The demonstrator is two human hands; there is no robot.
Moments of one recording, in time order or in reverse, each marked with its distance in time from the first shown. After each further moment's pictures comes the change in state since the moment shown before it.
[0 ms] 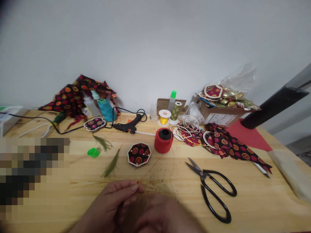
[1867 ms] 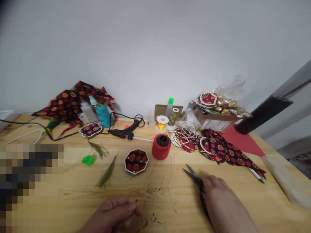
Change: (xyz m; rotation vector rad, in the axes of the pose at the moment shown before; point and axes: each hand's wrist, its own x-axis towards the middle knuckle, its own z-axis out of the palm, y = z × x) left_hand 0.007 -0.007 -0.010 0.096 -0.212 -0.028; right_hand -0.055 0.046 -0.092 -0.974 0.149 0.605
